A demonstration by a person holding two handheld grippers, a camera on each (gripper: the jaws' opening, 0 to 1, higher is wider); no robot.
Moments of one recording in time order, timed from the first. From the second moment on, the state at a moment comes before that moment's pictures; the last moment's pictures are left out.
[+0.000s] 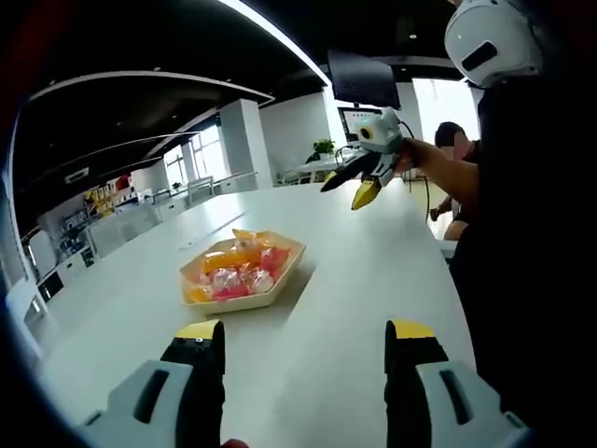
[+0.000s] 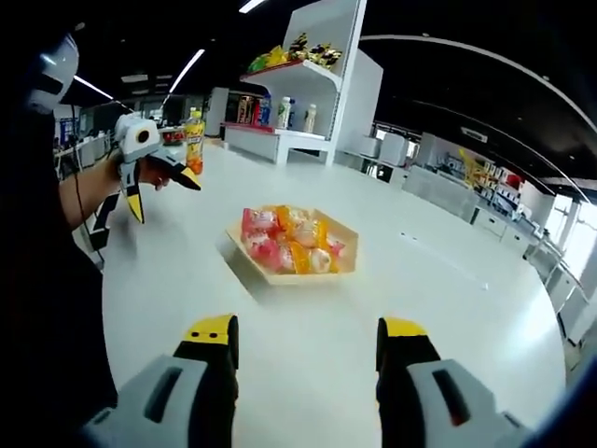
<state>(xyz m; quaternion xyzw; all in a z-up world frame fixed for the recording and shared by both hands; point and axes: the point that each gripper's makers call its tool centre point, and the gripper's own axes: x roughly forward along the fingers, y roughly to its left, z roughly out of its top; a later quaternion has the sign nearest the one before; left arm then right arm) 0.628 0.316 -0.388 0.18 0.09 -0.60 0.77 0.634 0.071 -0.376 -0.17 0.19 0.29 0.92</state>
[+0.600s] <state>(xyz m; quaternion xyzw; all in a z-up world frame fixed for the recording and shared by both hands) 0.623 0.314 -0.388 0.19 0.09 -0.61 0.77 0.616 0.069 -0.377 -0.20 0.22 0.31 0.90</state>
